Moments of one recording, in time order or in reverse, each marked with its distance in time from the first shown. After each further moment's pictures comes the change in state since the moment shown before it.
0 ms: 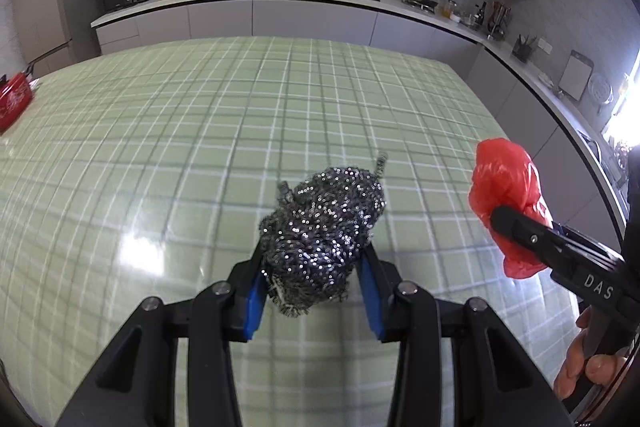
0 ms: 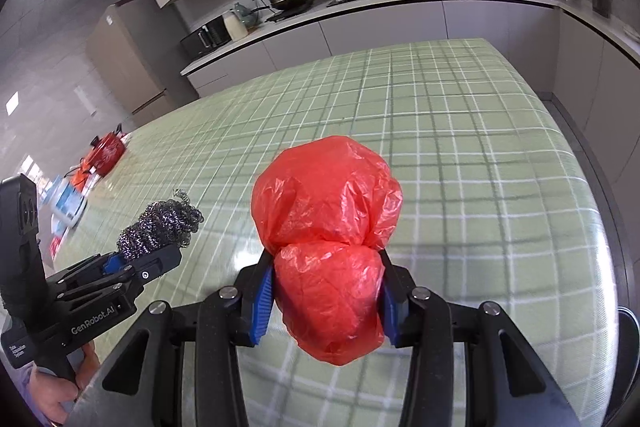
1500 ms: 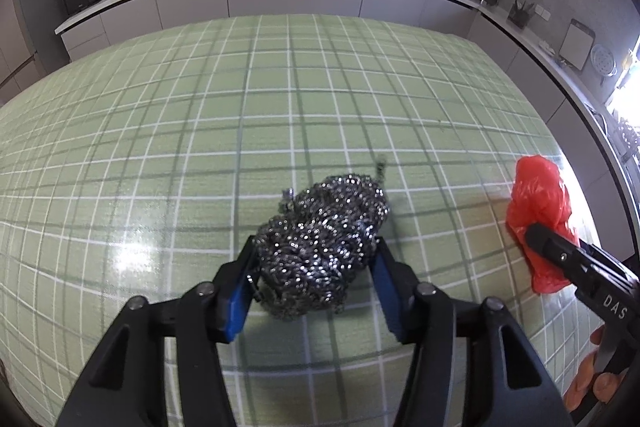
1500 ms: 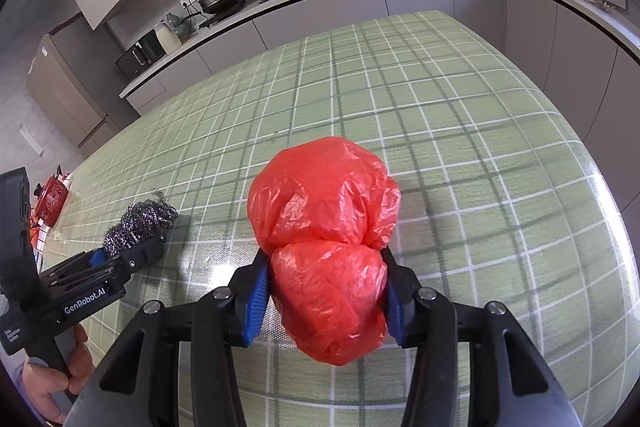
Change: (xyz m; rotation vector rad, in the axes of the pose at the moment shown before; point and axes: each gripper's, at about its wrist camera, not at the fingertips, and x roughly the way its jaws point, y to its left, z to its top) left arm 0.101 0.028 0.064 0.104 0.110 -0.034; right arm 0.079 -0.022 0.044 0.167 0.019 -0.177
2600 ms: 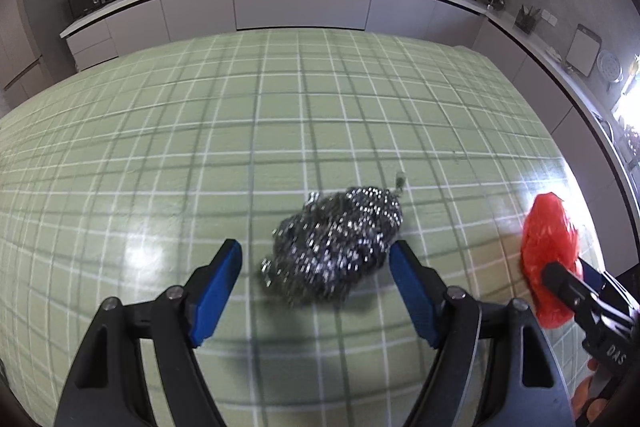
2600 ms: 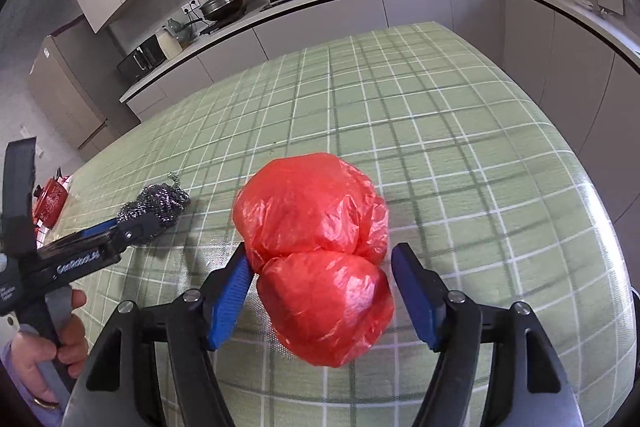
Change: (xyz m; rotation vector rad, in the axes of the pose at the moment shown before) left arm 0.029 -0.005 0.064 0.008 -0.009 0.015; right arm -0.008 -0.003 -0.001 -0.007 -0.032 -0.009
